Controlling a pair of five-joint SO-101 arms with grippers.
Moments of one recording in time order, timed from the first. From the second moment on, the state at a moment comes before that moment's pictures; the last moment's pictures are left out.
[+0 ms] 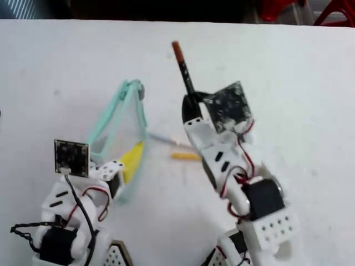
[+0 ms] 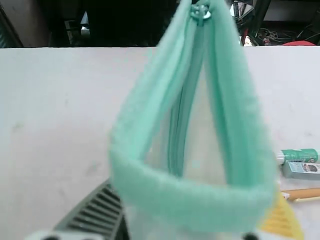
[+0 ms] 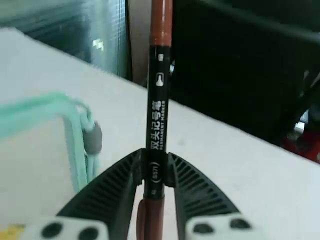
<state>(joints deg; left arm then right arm) 6.1 -104.5 74.9 62.6 8.0 -24.8 -61.5 38.0 44.3 9.8</state>
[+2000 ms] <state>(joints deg) 6.0 -104.6 78.2 64.4 4.7 -47.6 -45.8 29.5 39.7 -3.6</state>
